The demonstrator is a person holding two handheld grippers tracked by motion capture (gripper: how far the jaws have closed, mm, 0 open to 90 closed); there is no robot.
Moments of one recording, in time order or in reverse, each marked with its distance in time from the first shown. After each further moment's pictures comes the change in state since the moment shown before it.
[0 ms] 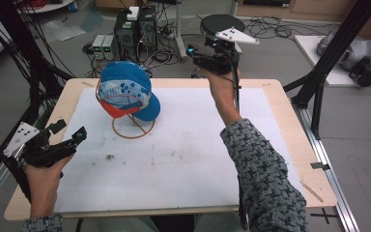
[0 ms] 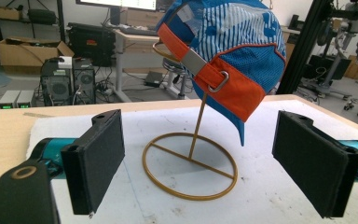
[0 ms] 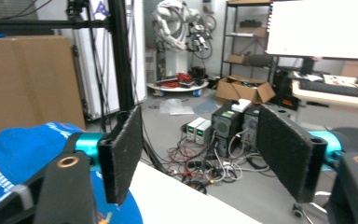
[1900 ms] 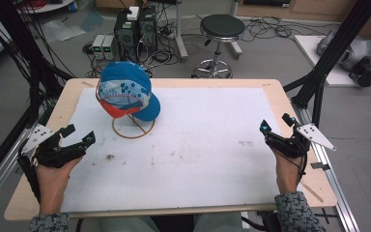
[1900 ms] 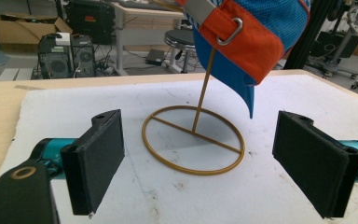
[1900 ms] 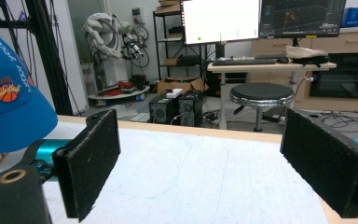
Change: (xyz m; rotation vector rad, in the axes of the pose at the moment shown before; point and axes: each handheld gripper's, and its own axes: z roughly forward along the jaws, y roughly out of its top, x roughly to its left) left arm 0.000 -0.022 0.018 0.100 0.011 0.005; right arm -0.086 -0.186 -0.210 -0.064 -0.245 0.087
